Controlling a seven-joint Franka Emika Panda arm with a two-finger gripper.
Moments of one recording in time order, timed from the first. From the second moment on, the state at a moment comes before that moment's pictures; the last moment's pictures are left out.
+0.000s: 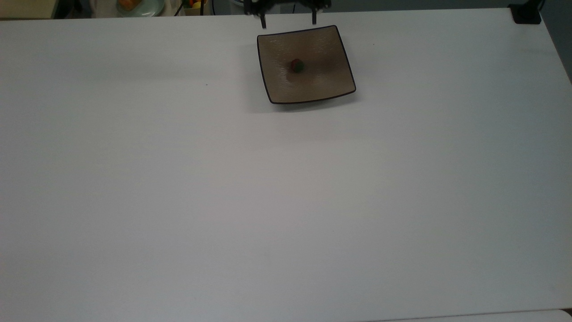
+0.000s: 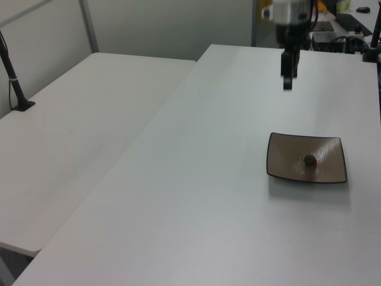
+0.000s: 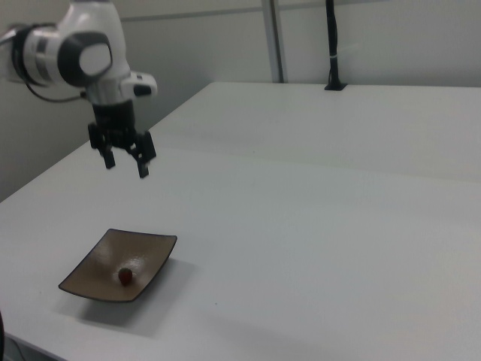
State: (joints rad) arm 0.15 -0.03 0.08 -1.76 0.09 1.66 0.10
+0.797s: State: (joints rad) arm 0.21 -0.04 -0.04 -1.70 0.07 1.76 0.02
